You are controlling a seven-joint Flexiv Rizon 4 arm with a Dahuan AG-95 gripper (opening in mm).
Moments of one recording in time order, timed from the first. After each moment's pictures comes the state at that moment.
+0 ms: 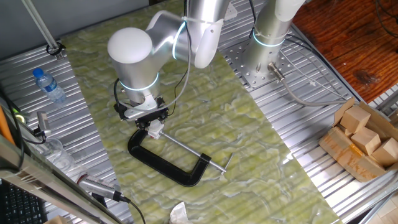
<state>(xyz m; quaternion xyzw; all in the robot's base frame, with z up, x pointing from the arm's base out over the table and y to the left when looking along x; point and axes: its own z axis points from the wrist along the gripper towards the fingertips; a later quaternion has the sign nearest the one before) 0.546 0.107 0.074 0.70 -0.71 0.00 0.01</state>
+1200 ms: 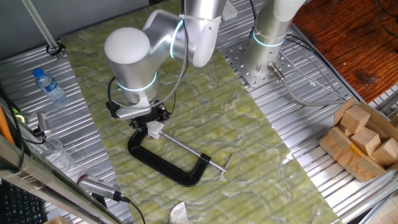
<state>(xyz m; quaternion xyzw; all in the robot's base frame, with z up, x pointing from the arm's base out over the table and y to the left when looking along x) 0.553 0.110 0.085 0.62 -0.78 -0.01 0.00</state>
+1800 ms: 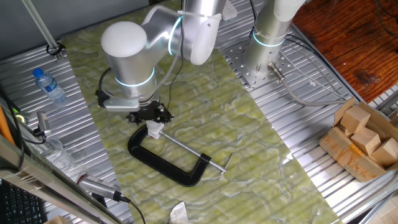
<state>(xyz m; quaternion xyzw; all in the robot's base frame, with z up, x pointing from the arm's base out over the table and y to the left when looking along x) 0.554 0.110 0.092 0.44 -0.90 -0.02 0.00</state>
